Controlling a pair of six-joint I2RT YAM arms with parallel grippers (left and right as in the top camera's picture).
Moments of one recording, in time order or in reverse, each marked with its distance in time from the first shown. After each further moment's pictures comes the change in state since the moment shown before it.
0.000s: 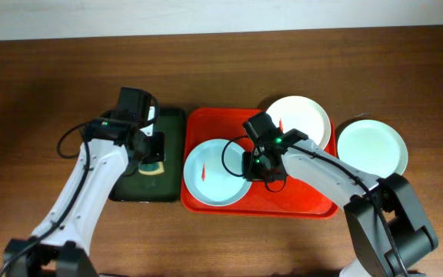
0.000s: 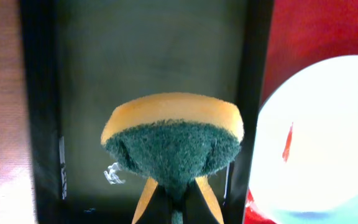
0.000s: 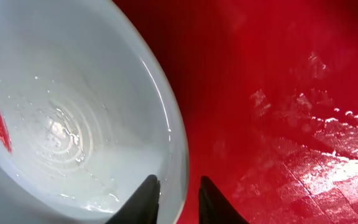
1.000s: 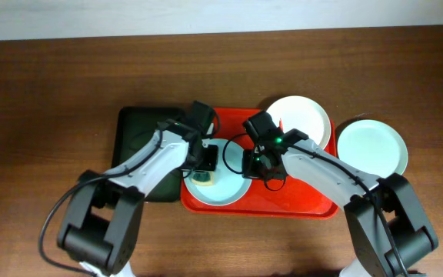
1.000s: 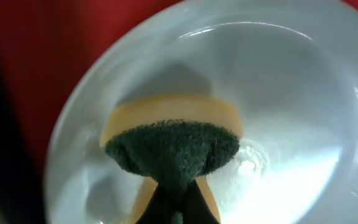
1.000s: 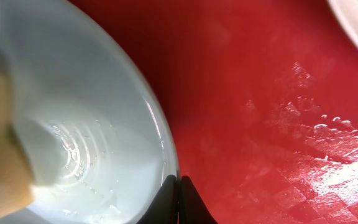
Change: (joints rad) left arm -0.287 0.315 0.000 0.218 0.131 -0.118; right arm -0.002 0.000 0.000 0.020 0.024 0.062
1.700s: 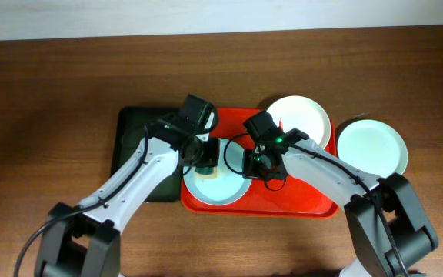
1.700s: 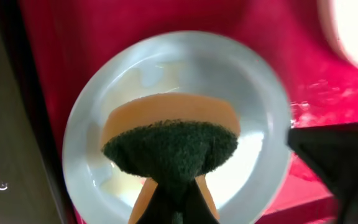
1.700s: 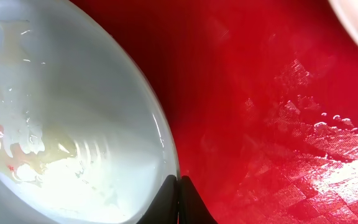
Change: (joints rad) left arm -0.014 -0.168 0.003 -0.027 0.014 -0.026; right arm -0.003 0.000 0.000 -0.002 -0.010 0.001
